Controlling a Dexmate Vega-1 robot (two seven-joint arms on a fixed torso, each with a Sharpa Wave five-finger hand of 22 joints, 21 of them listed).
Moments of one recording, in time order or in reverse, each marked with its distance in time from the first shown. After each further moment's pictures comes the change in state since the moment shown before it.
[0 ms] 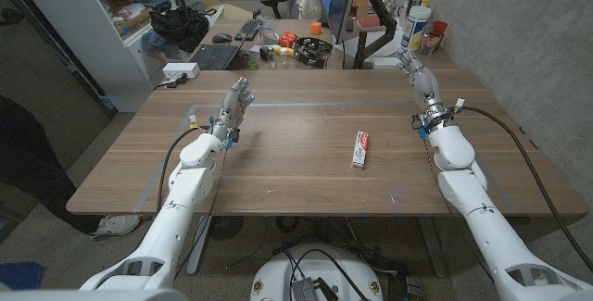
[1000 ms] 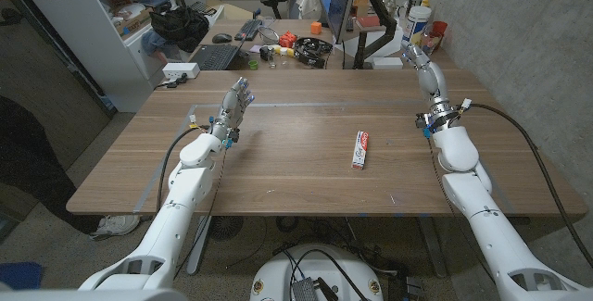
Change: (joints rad) left arm -0.004 0.001 0.000 0.009 0.003 -0.005 -0.005; left_hand 0.000 0.000 -0.004 0.004 0.000 0.000 0.000 0.000 0.000 0.000 0.000 0.000 0.000 0.000 0.000 0.000 0.000 0.000 0.000 0.000 -0.002; right arm -0.021 0.007 0.037 -0.024 -0.107 0.091 -0.059; right_hand 0.008 0.003 0.007 -0.001 0.000 0.030 -0.005 0.000 0.000 0.033 -0.008 0.000 0.000 0.027 0.001 0.000 0.000 0.027 -0.002 0.004 -0.002
